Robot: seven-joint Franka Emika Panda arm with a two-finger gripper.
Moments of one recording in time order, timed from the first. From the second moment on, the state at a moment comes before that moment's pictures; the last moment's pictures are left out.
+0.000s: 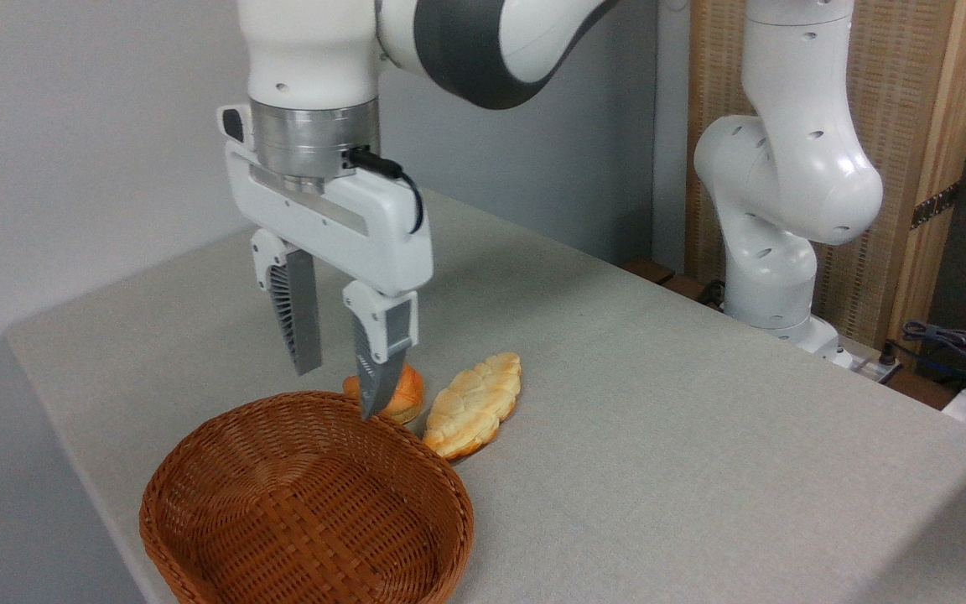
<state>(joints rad) -0.23 0.01 0.22 -1.78 -0.07 1.94 0.65</state>
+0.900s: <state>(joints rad) -0.25 0.00 0.18 -1.78 -0.07 1.91 0.65</state>
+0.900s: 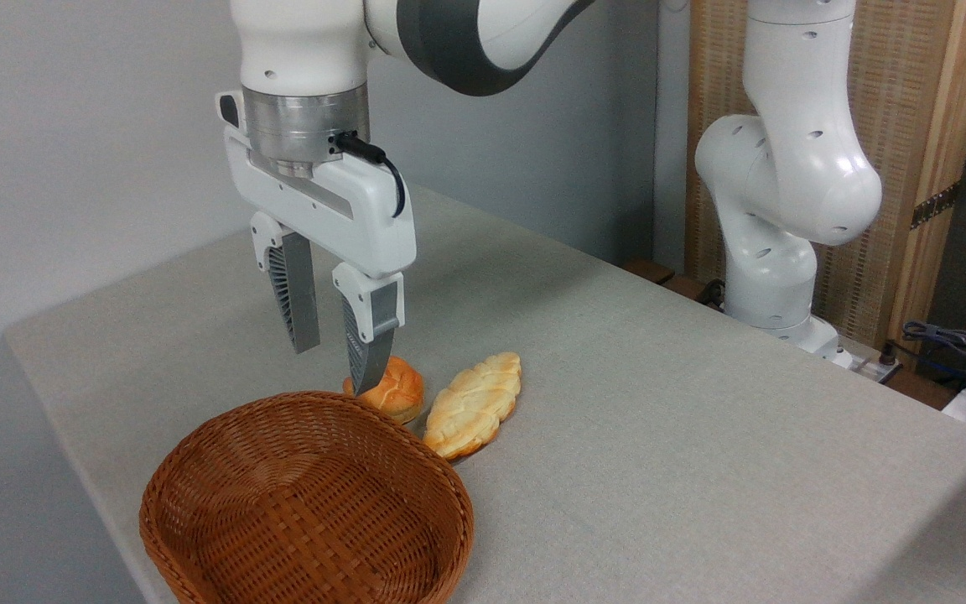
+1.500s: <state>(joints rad) -0.26 -0.02 0.05 -1.91 -0.07 1.86 0.65</state>
